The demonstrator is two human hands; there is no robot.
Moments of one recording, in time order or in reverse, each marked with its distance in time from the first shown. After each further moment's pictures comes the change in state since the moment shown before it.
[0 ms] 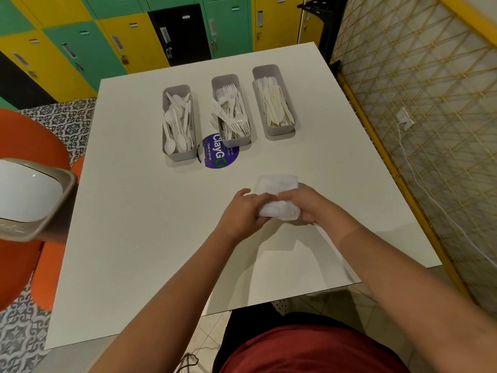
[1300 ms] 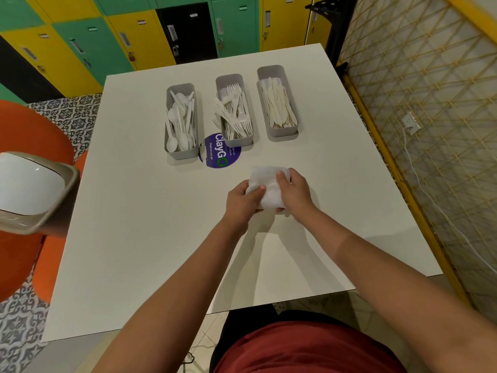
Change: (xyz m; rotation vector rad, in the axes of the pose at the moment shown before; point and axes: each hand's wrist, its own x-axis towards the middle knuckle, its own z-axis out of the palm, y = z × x) left_hand 0.026 0.026 -0.008 -1.116 0.211 -0.955; right_hand 0.005 -0.008 0.023 -0.101 0.319 -0.189
